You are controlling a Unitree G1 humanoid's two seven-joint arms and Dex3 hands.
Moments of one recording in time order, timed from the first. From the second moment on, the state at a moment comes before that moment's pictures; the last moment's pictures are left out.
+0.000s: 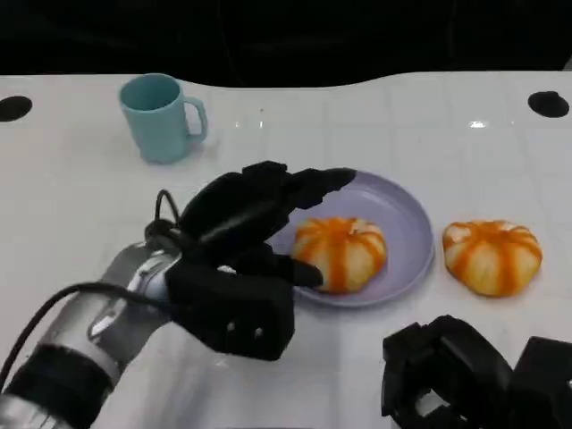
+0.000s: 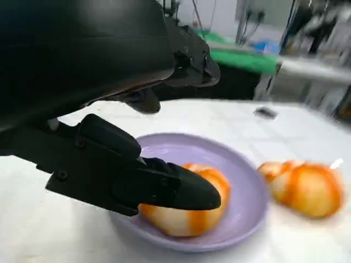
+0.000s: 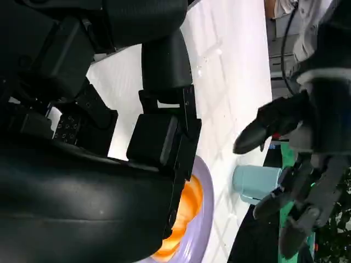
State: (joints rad) left arm -0.55 0.23 -0.41 0.55 0.51 -0.55 0.00; right arm 0.02 -0.08 0.15 0.23 0.11 -0.25 0.47
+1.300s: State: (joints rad) left arm 0.03 0.07 -0.11 0.18 -0.48 -0.15 -0.75; right arm 0.06 -0.08 0.16 0.19 0.08 -0.25 0.46
